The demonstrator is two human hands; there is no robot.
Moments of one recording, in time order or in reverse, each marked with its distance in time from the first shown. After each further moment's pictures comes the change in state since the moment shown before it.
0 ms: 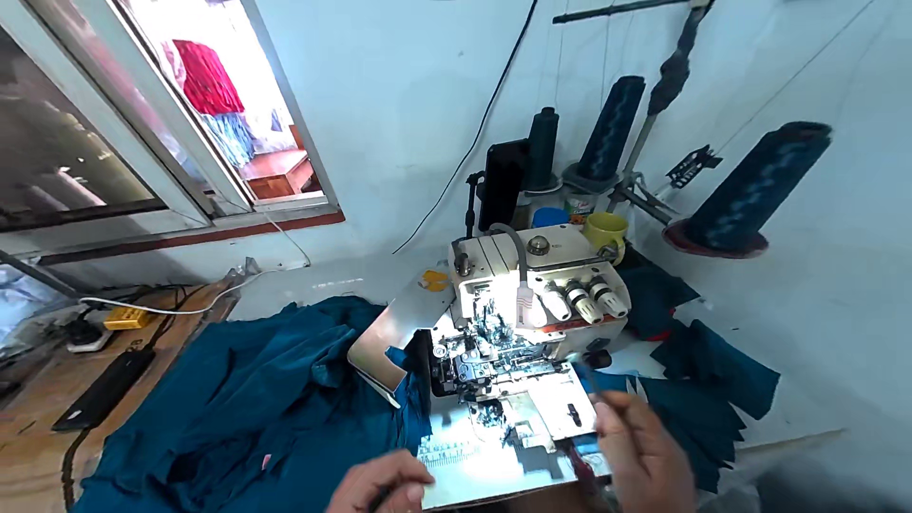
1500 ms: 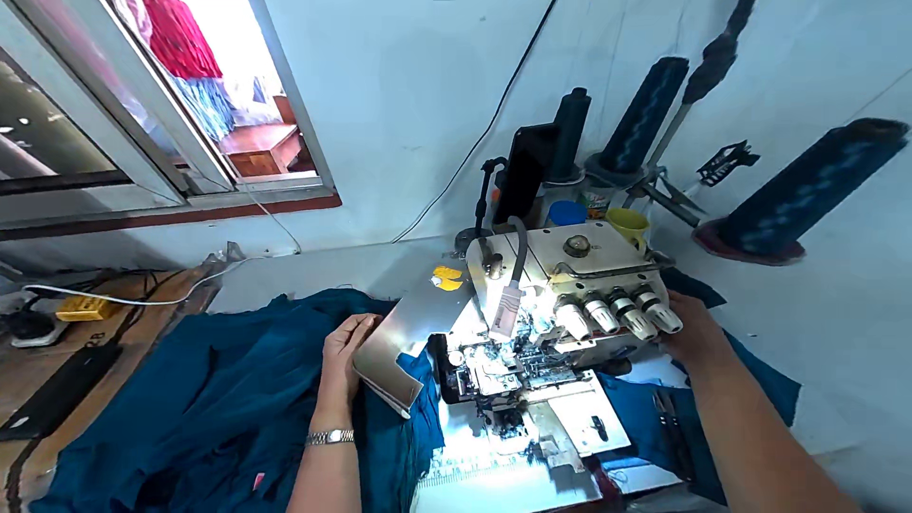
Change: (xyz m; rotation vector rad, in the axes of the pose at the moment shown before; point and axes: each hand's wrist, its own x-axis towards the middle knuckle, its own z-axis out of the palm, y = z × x) left_hand 0.114 -0.109 -0.096 0.055 0.656 -0.204; right_hand 0.187 0.074 -0.020 0.061 0.043 0.566
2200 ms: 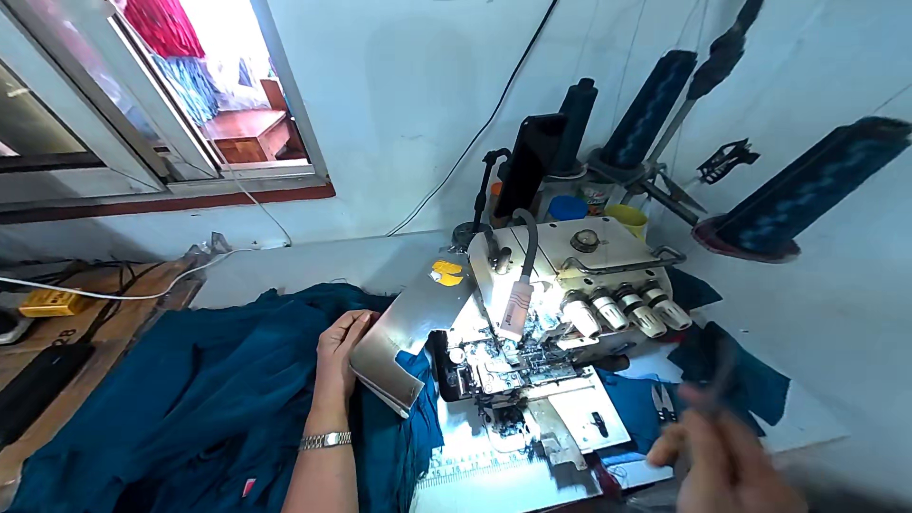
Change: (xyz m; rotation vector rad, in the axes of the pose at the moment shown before) left_hand -0.001 0.001 0.001 -0.014 0.006 0.010; right_hand -0.191 0.037 0.009 -0.102 0.156 -0.642
